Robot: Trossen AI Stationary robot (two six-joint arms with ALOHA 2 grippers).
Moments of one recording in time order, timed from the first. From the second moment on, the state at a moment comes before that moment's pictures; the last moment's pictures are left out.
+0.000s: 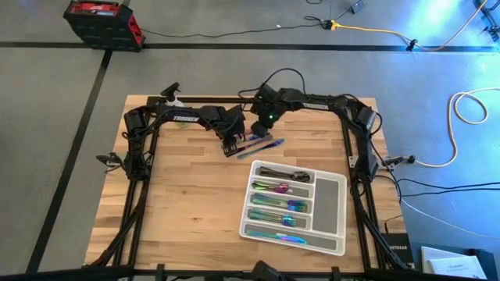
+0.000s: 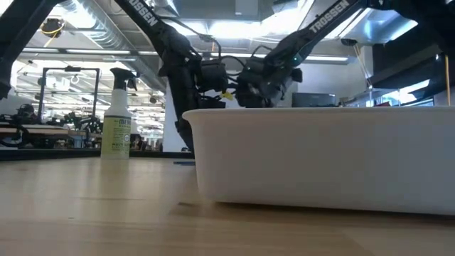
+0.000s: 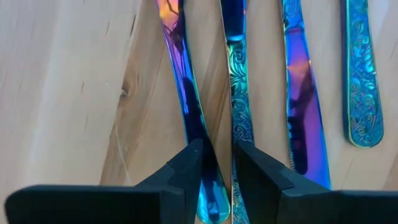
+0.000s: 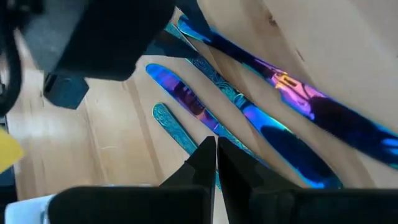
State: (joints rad) left arm 0.42 1.93 1.25 -0.57 0.02 0.18; right arm -0.54 2.03 1.48 -0.61 -0.59 0.14
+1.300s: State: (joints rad) left arm 0.51 1.93 1.27 -0.71 0.12 0.24; right arm -0.50 2.08 1.50 -0.65 -0.37 0.24
